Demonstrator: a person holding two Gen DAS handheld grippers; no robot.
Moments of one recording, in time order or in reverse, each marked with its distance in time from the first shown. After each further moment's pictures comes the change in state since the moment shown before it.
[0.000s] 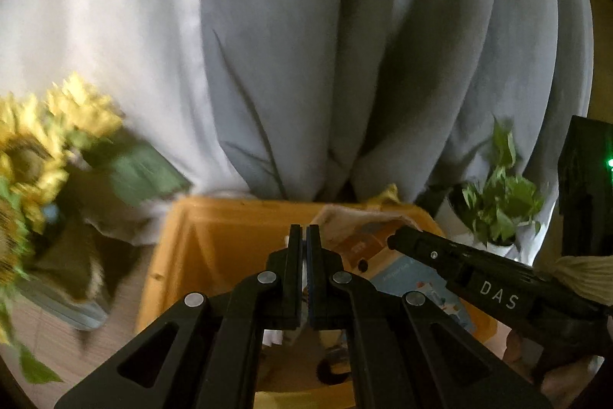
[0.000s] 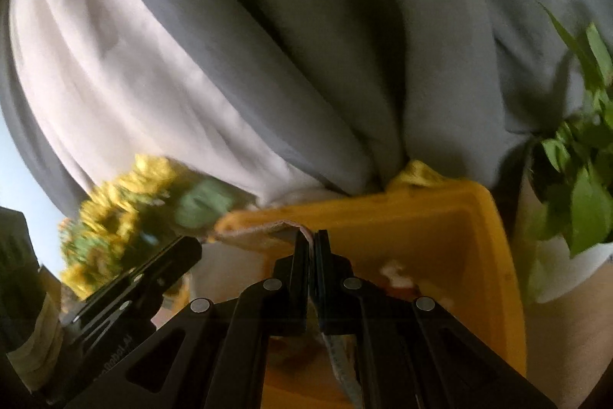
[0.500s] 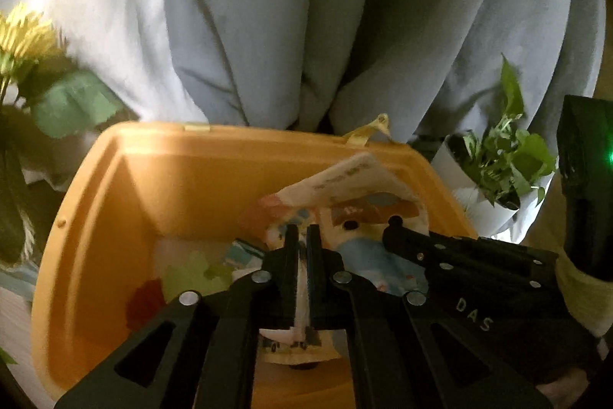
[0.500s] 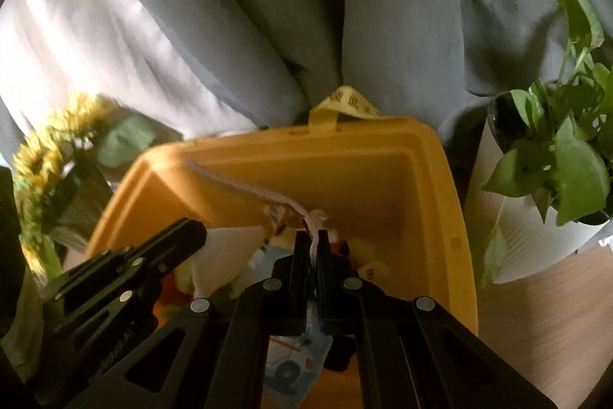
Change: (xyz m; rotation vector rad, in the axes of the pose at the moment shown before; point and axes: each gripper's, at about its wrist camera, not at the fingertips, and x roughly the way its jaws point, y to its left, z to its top) left arm 0.059 -0.013 -0.029 -0.033 0.181 -0.072; right arm 0.036 -0.031 -0.019 -0.086 0.184 -0.184
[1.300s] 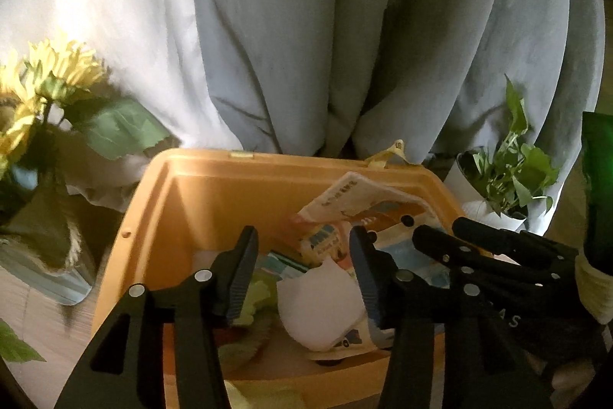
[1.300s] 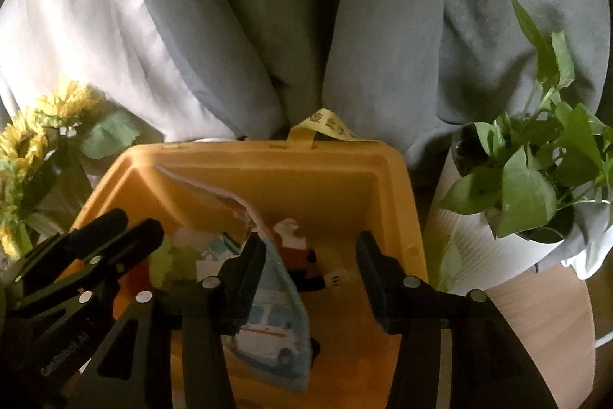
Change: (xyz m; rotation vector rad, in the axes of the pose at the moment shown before) left arm -0.039 0.006 0.002 0.017 -0.090 0.093; right arm -0.022 0.004 0.002 -0.060 -0.064 -0.104
